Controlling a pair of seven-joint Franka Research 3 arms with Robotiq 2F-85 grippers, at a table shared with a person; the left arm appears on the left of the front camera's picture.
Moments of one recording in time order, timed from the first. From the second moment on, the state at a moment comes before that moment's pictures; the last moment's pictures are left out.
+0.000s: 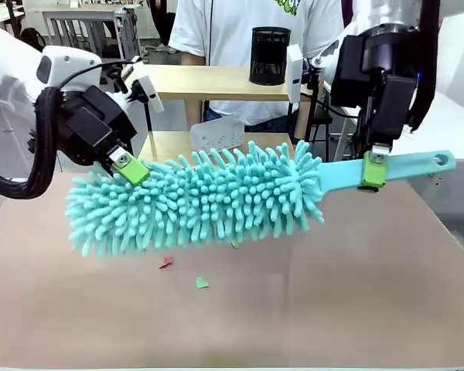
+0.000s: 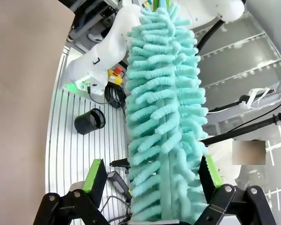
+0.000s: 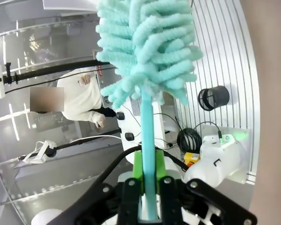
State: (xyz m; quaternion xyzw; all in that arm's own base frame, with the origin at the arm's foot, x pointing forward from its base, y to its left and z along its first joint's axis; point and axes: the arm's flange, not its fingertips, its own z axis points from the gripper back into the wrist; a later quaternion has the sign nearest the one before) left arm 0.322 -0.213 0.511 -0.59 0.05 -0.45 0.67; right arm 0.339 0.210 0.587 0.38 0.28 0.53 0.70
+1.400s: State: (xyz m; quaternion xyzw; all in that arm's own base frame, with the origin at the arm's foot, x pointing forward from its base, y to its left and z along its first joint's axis) left arm 0.329 -0.228 0.508 -0.56 0.08 -0.49 0.67; right arm 0.357 0.202 0.580 0.40 0.28 0.51 0.71
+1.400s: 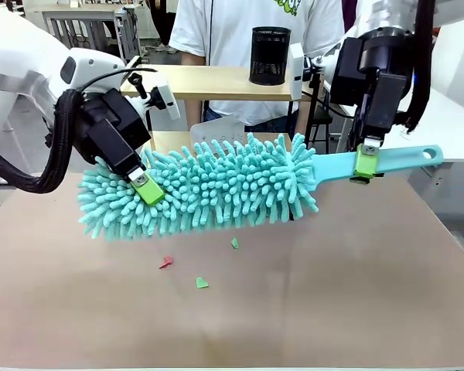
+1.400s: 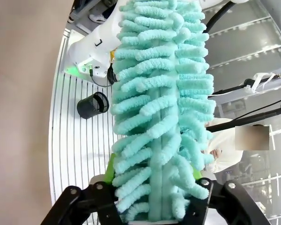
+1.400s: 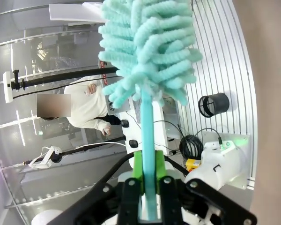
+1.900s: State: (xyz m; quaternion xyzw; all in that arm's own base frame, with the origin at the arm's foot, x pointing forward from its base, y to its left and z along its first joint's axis) left arm 0.329 -0.229 0.509 -0.56 0.08 -0.49 0.66; right arm 0.357 0.201 0.579 0.40 0.28 0.51 0.71
